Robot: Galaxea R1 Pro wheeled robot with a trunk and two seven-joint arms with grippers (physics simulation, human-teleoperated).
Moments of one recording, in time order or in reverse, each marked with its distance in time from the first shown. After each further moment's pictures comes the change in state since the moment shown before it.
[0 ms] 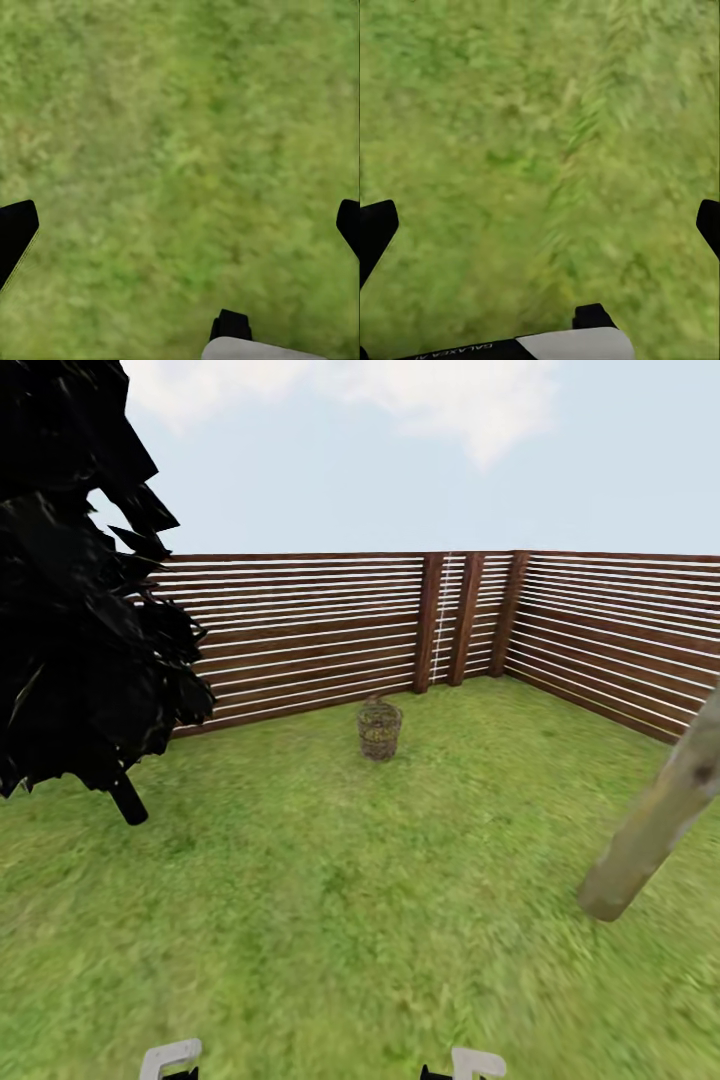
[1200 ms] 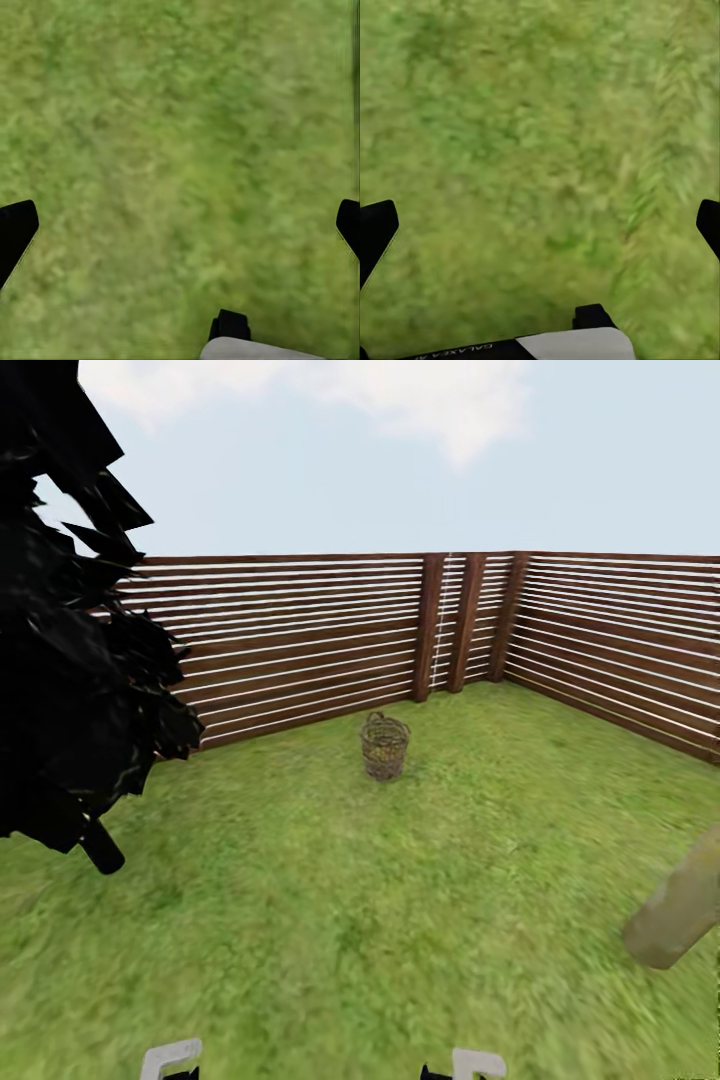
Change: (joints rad) left arm 0.000 -0.002 0.000 0.000 0.000 0.000 0.000; right arm 0.000 0.000 0.000 0.000 0.000 0.000 0.000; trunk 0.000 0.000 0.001
